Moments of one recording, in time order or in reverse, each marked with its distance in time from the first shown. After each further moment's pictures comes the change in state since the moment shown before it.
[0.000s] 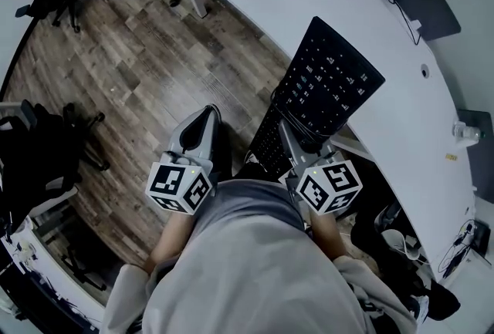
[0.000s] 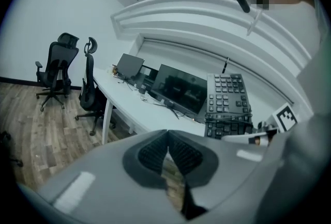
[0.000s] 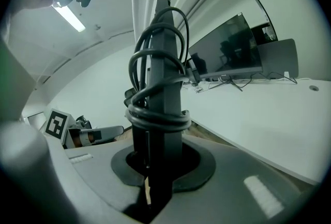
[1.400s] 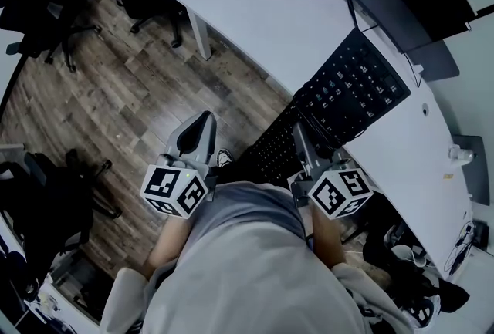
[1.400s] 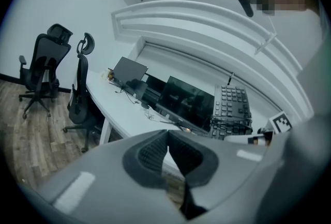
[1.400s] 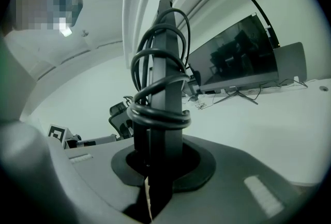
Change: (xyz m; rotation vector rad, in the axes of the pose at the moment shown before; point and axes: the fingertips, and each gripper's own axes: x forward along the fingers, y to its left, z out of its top) left arm 0.083 0.185 0.153 -0.024 -0.053 -0.122; right arm 0.182 0.040 0.129 0.080 -0.151 -0.124
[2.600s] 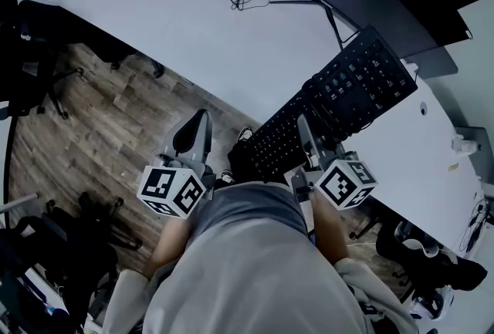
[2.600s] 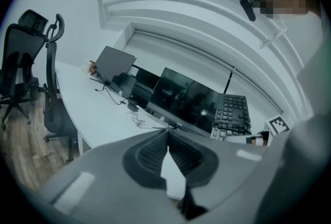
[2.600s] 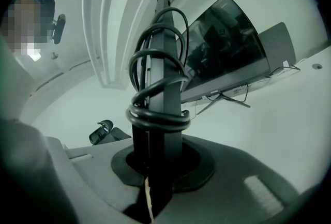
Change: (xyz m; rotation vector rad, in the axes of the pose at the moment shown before) left arm 0.196 0.005 0.064 0.039 0.073 -0.097; right arm 0.096 -0.134 0.097 0.247 -0.101 -0.128
